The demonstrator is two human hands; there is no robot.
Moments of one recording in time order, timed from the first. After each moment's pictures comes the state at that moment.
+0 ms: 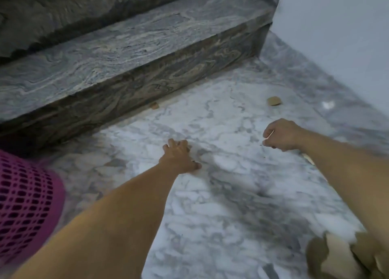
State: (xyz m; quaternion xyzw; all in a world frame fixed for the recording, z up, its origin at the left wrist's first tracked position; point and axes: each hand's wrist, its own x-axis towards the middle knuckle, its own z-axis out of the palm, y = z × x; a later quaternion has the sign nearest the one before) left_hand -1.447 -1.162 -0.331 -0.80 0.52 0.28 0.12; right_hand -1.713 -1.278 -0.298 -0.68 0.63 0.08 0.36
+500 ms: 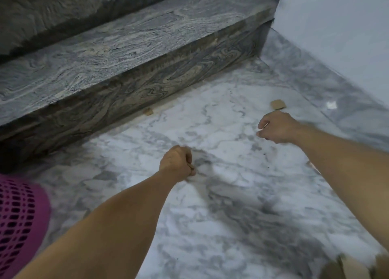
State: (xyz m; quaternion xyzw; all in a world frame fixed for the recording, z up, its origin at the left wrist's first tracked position) left_hand -1.442 -1.188 -0.360 -0.80 0.50 0.33 -0.05; right_hand -1.696 -1.323 -0.322 -0.69 0.63 0.01 0.36
